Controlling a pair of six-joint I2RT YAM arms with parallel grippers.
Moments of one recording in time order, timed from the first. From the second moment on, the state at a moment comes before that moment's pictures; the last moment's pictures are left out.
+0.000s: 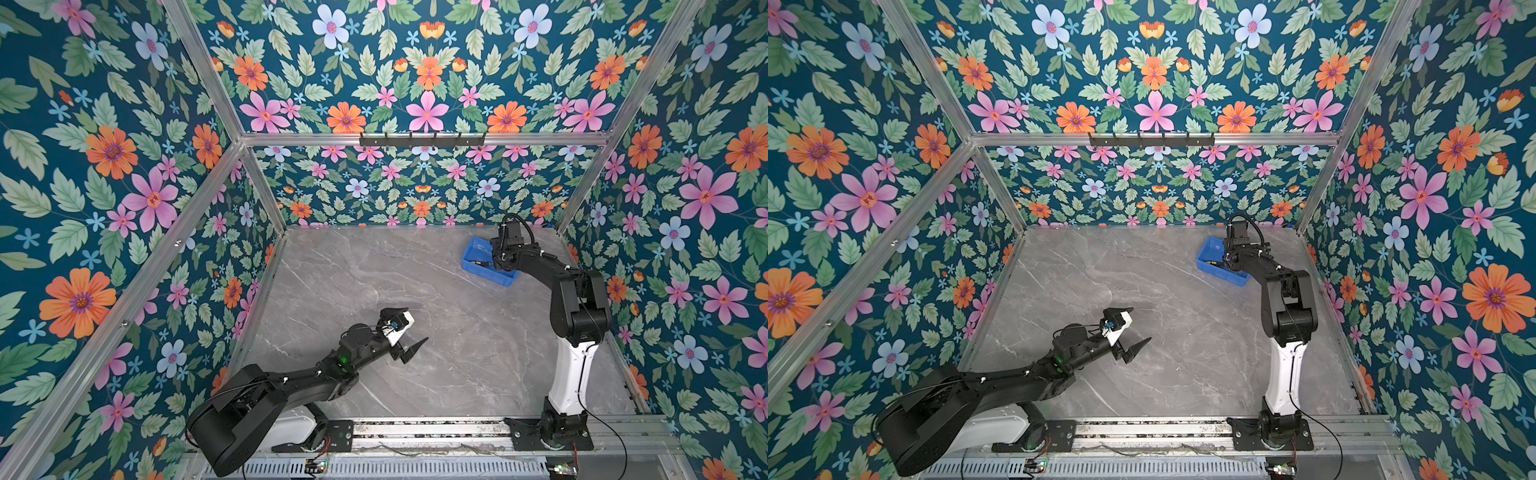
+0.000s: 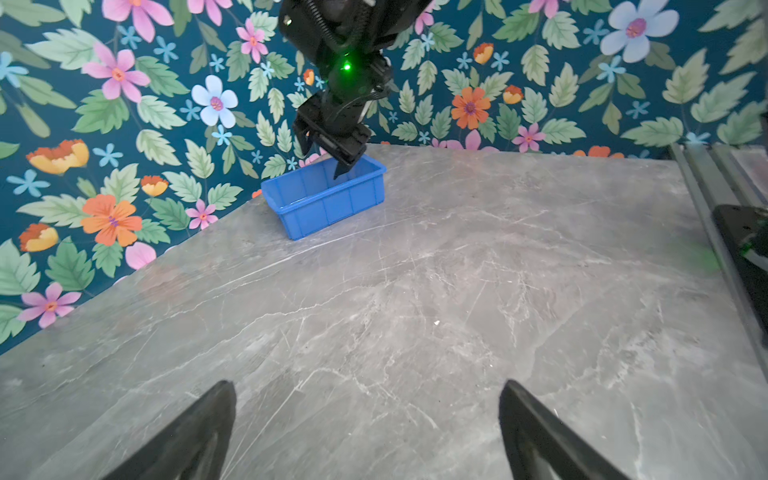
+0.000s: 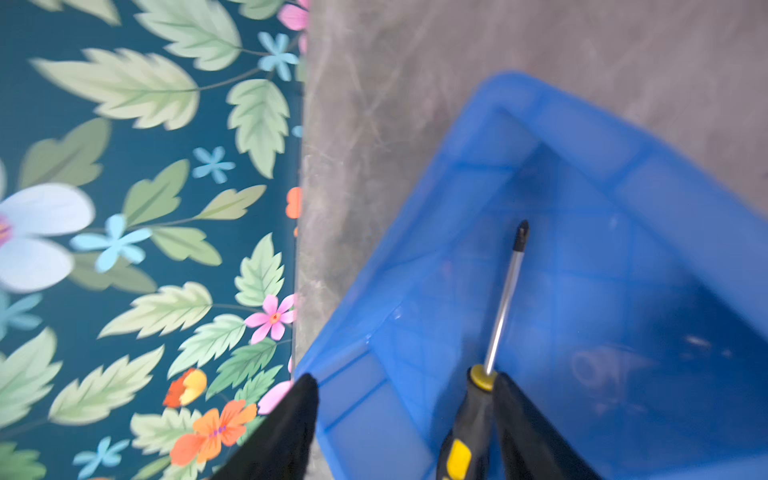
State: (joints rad) left arm -0.78 1.24 0.24 0.88 0.20 0.18; right arm 0.12 2.05 1.52 -0.24 0.19 1.45
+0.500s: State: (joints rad) left arm -0.58 1.23 0.23 0.92 0.06 0.10; right arm 0.12 1.63 1.11 0.00 0.22 0.80
